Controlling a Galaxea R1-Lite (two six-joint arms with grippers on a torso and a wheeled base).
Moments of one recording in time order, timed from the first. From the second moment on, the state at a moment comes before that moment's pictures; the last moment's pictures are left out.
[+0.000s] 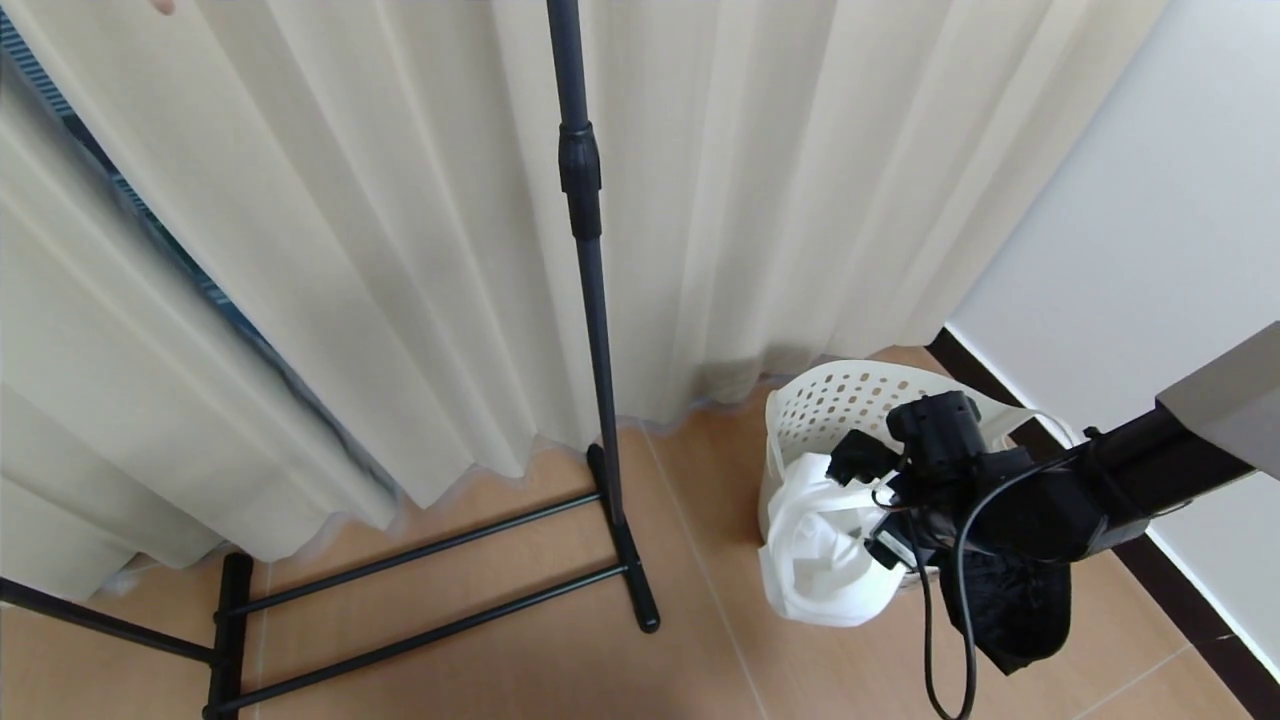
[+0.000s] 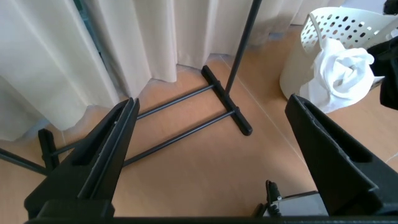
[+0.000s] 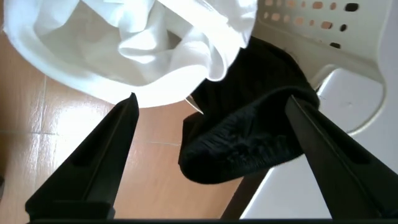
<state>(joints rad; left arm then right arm) -0.01 0.00 -0.03 0.07 -0.16 0.02 0.29 2.09 -0.94 -0.26 -0.38 -0.51</state>
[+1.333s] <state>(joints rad) -0.01 0.00 -0.03 0.07 -0.16 0.01 0.21 2.35 -1.20 -0.34 -0.45 -0.49</state>
